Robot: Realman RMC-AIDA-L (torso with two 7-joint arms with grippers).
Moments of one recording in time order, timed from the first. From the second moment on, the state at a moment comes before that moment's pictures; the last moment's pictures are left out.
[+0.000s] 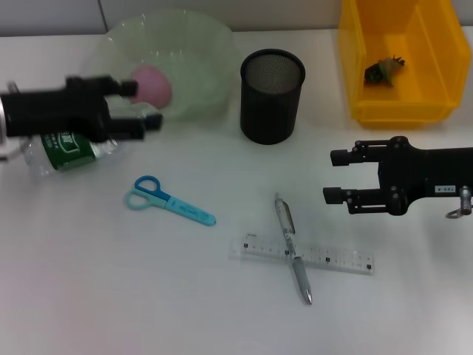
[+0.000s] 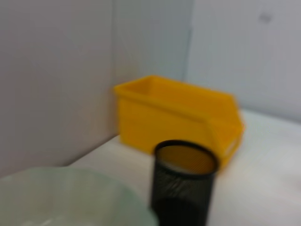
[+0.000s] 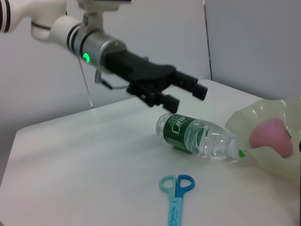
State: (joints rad) left arm -0.51 -1.93 0.98 0.76 1.80 1.38 -1.49; right arm 0.55 2.01 -0.77 -0.58 -2.01 -1.61 1.25
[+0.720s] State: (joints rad) left arm -0.71 -2.01 0.89 0.87 2.54 1.20 -1.72; right arm 0.56 2.01 -0.77 -0.58 -2.01 -1.61 1.25
